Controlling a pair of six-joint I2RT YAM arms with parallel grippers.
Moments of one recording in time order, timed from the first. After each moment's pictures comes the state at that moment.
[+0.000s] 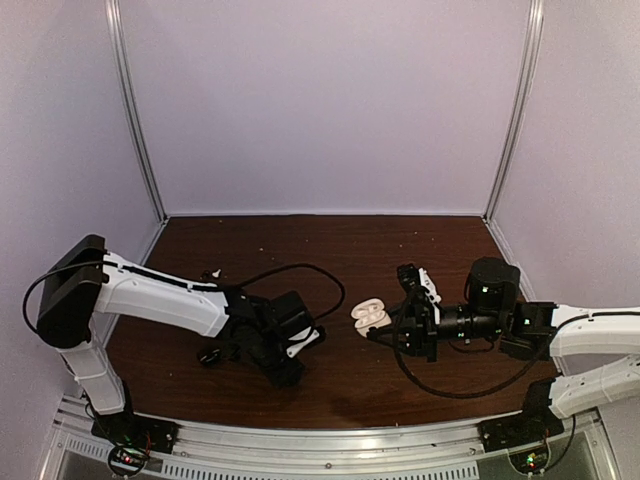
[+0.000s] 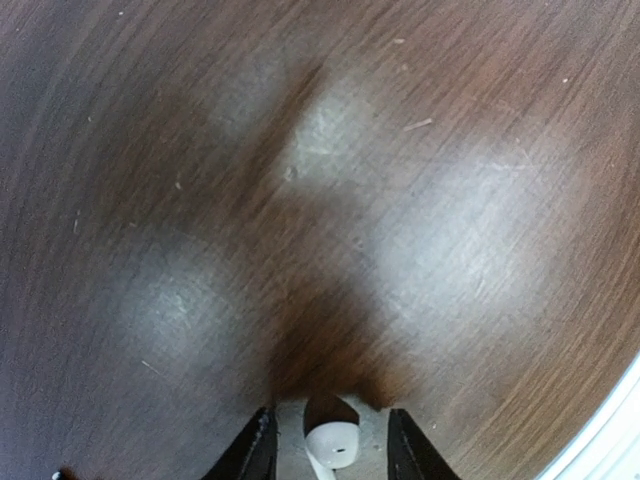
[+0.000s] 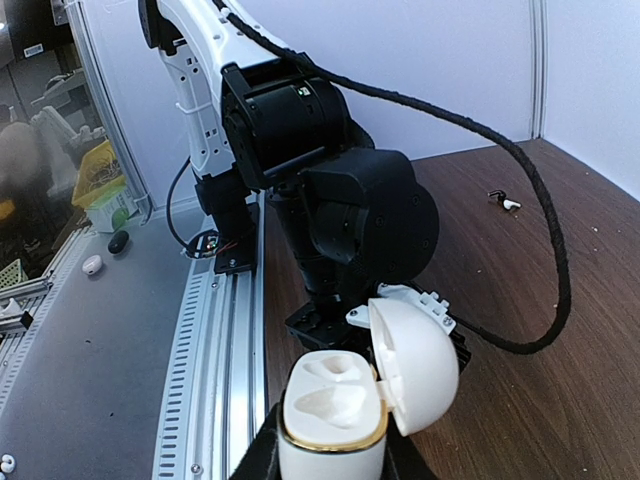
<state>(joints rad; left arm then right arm) -1.12 1.76 1.04 -0.54 0.01 -0.22 0.97 1.02 0.54 0.28 -0.50 0.08</state>
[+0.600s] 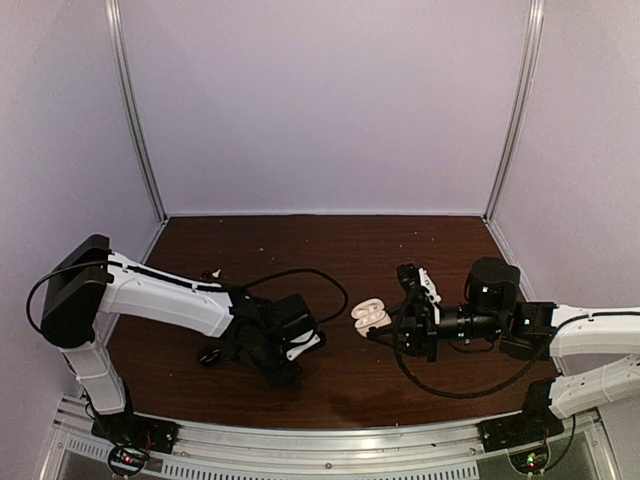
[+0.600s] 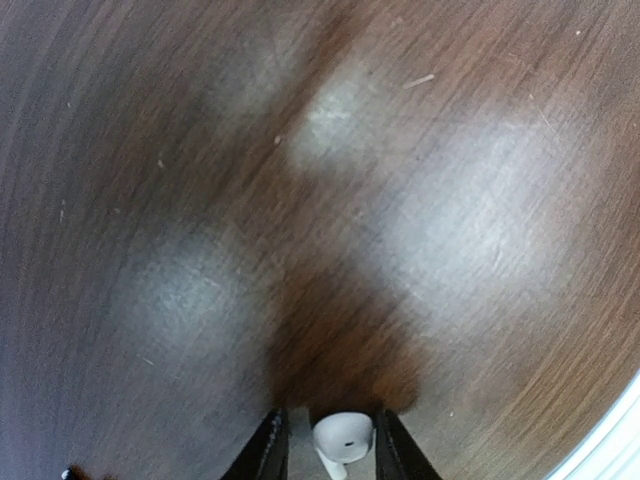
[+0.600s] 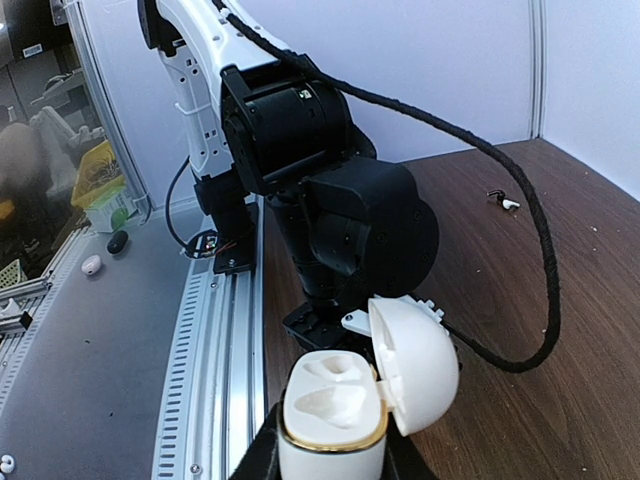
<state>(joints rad) -1.13 1.79 1.07 -0.60 -0.01 -0.17 0.97 1.02 0.54 0.28 -0.50 0.08</state>
